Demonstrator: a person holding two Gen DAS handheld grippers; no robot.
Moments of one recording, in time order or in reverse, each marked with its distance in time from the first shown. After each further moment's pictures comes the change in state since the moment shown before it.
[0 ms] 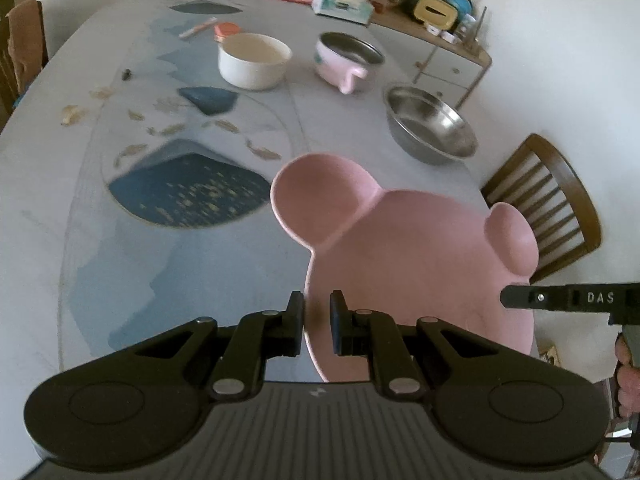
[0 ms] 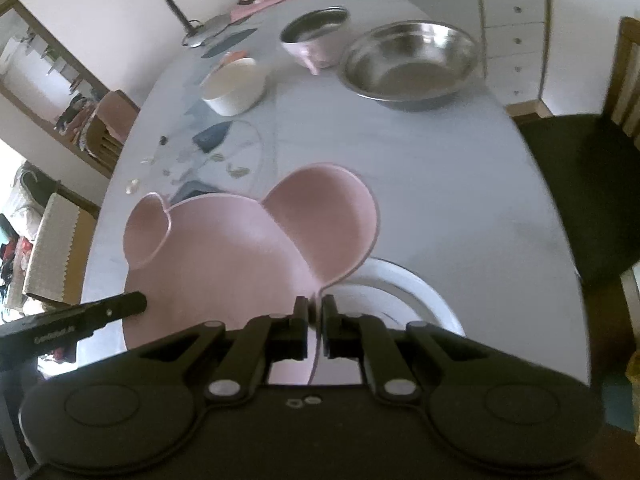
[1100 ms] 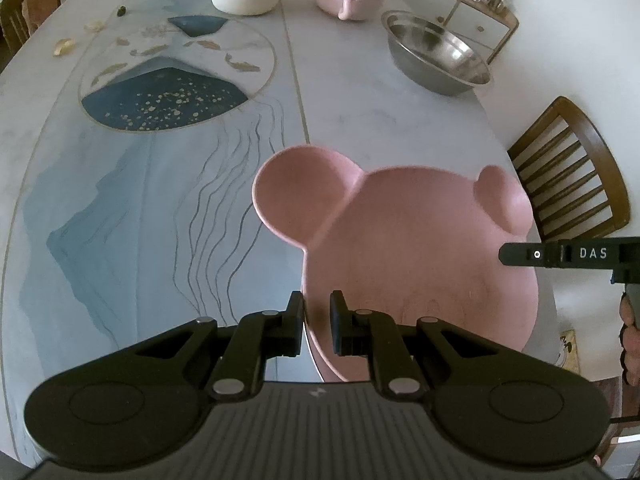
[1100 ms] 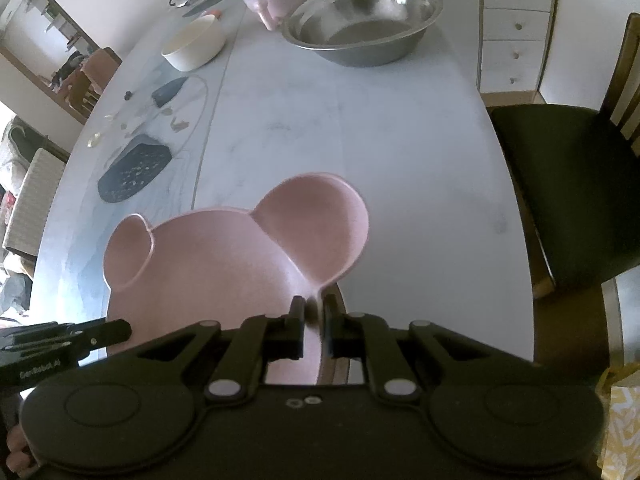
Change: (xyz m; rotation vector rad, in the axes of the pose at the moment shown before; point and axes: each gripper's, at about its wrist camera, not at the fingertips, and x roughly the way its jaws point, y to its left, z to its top) left arm 0.043 -0.048 -0.052 -0.056 0.098 0.089; right arm 0.021 -0.069 -0.017 -0.096 0.085 -0.037
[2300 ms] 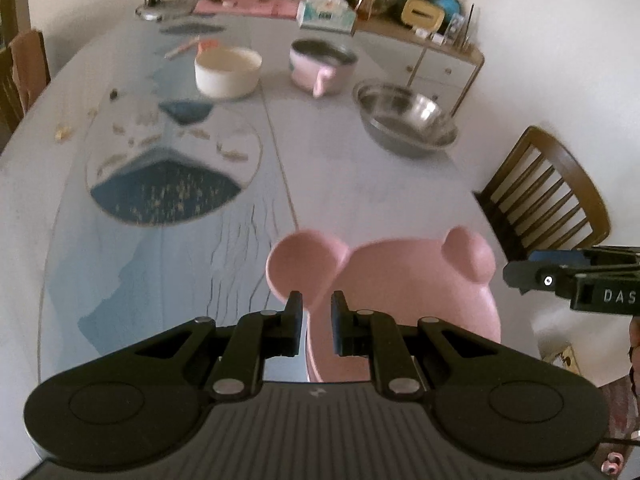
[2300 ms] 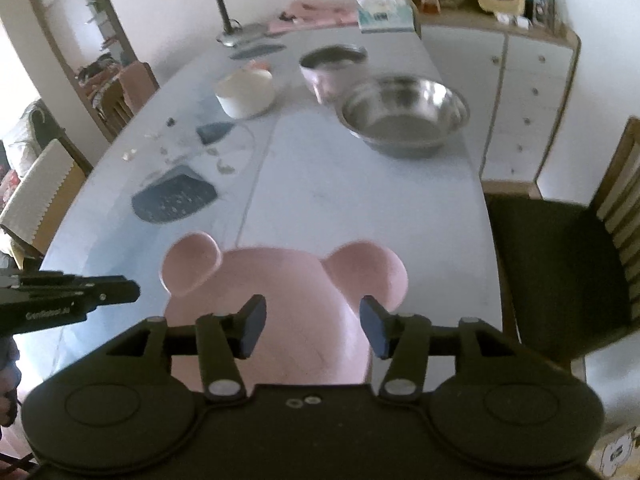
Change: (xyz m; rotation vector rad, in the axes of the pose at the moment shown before) left arm -0.052 -0.004 0.027 0.095 -0.178 -0.027; right arm -0.064 0.054 -0.006 -0.190 -0.197 -0.055
